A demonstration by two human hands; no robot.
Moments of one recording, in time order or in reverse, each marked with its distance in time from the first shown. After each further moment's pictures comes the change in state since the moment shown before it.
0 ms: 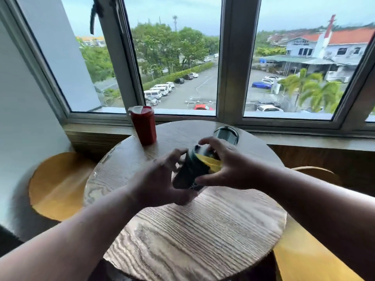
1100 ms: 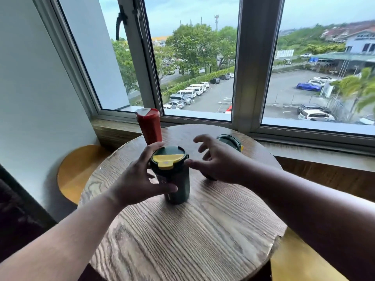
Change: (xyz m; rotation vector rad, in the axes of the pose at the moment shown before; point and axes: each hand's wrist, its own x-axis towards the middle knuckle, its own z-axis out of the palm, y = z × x) left_hand 0.004 0.001 0.012 -0.165 0.169 -0.329; right_hand 0.036 0.045 -0.024 0.108 -0.066 -0.068
